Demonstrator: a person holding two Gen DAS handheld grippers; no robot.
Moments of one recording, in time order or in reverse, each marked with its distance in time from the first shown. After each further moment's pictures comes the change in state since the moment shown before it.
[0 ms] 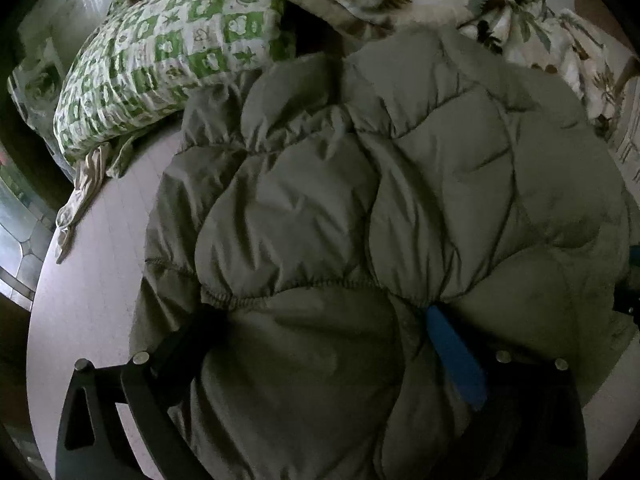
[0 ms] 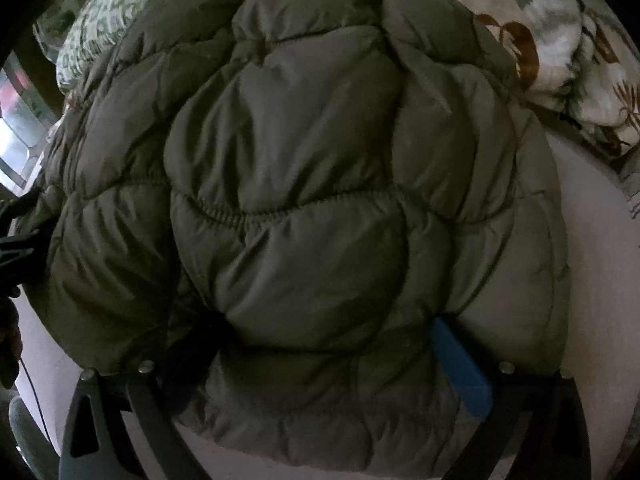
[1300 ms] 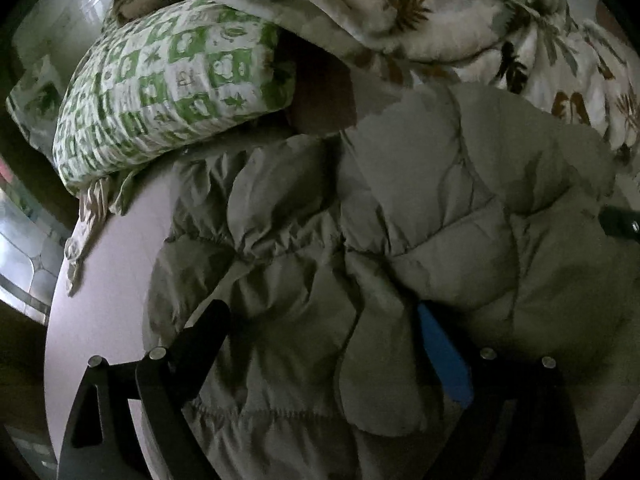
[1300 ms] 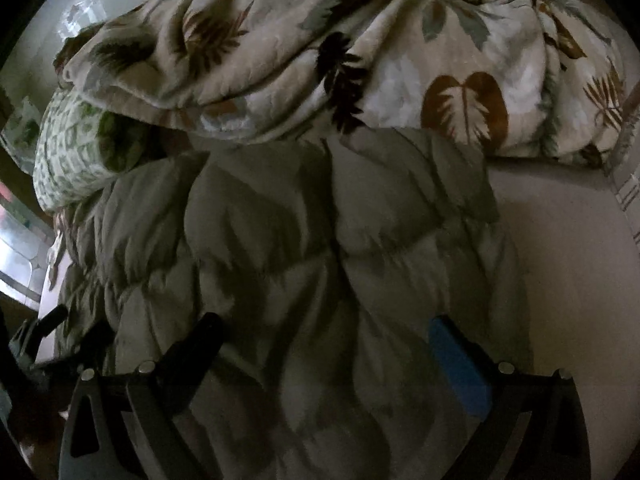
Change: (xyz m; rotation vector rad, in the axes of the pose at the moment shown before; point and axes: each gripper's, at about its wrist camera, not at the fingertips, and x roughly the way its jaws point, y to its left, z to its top) left arm 0.017 -0.020 0.070 -0.004 0.028 0.066; right arm -0.020 -0.047 0.093 0.244 -0.127 0.040
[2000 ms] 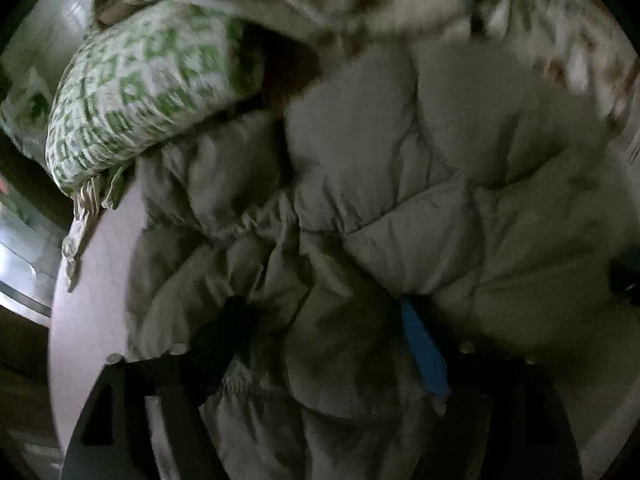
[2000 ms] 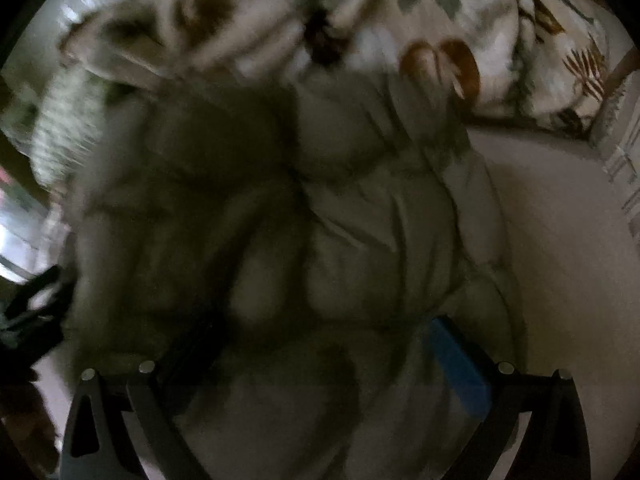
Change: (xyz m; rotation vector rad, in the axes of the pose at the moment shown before) left arm 0.001 -0.043 -0.011 0.072 0.062 0.022; right arm 0.002 -0.008 -0.054 -0.017 0.085 -0.045
